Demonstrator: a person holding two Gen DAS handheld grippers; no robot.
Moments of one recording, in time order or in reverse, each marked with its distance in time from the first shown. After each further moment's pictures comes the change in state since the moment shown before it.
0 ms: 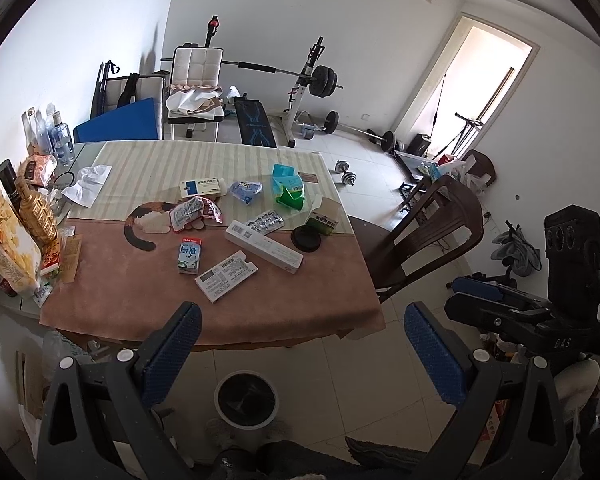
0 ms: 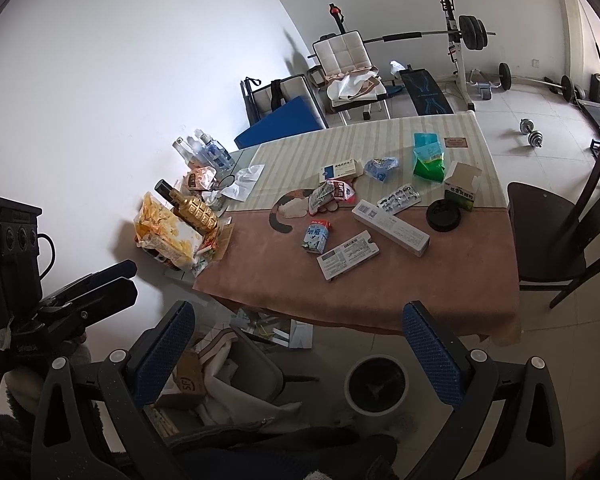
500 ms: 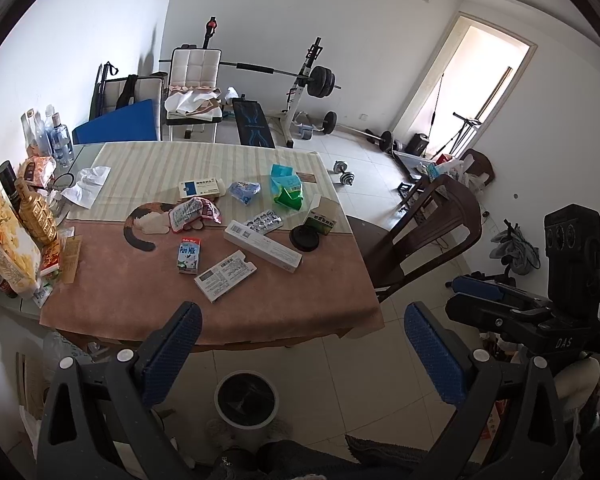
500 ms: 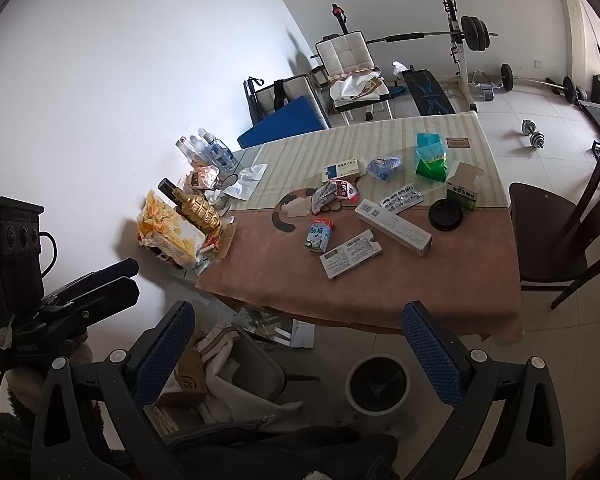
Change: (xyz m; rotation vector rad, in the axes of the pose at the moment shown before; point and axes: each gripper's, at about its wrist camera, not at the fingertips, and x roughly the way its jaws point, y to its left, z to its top) left arm -0.005 -0.001 -0.001 0.006 -0.001 -0.012; right arm -0.001 0.004 -0.002 -0.005 0.000 0.001
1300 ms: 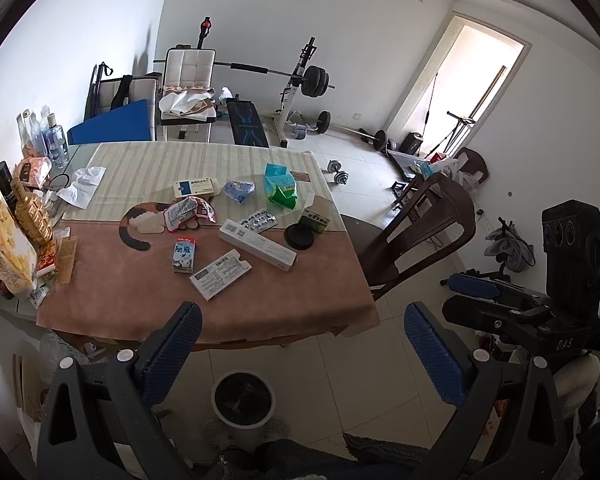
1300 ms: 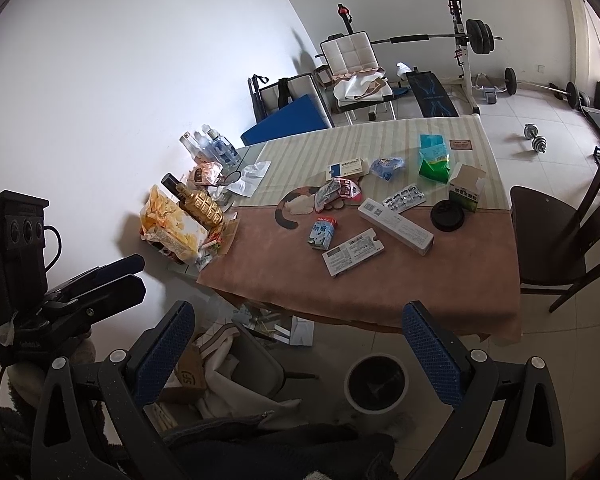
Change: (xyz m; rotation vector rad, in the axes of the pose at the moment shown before) left arm -0.001 -0.004 -0.004 0.011 0.001 -0.015; right arm -0.003 0.003 -0.004 -0.004 -0.005 0.005
